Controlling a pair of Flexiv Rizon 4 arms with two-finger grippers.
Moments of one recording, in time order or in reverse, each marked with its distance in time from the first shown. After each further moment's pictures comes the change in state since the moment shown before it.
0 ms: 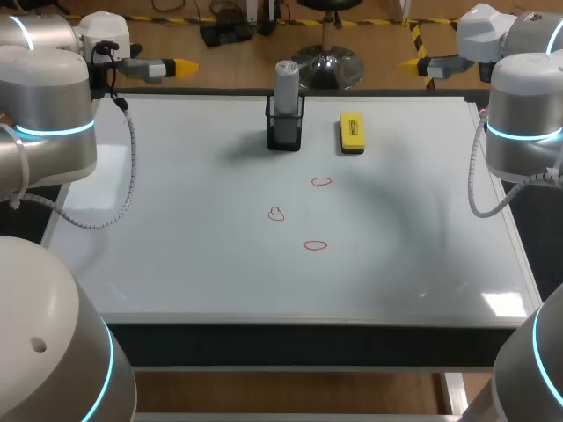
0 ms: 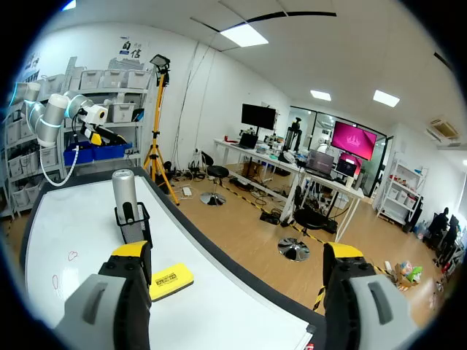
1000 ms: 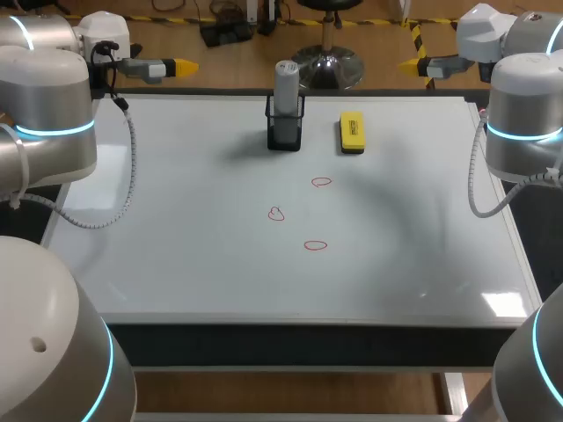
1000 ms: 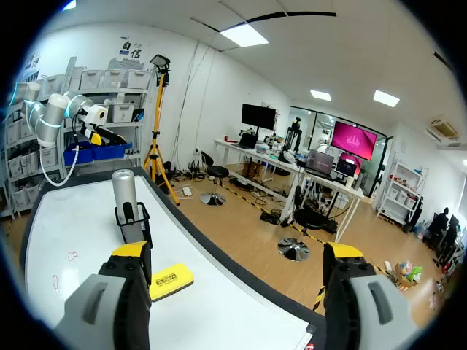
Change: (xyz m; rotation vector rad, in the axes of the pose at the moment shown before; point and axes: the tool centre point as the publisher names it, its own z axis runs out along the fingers) left arm 0.005 -0.001 0.002 0.001 0.018 0.018; right arm 0.000 0.000 0.000 0.000 0.000 0.000
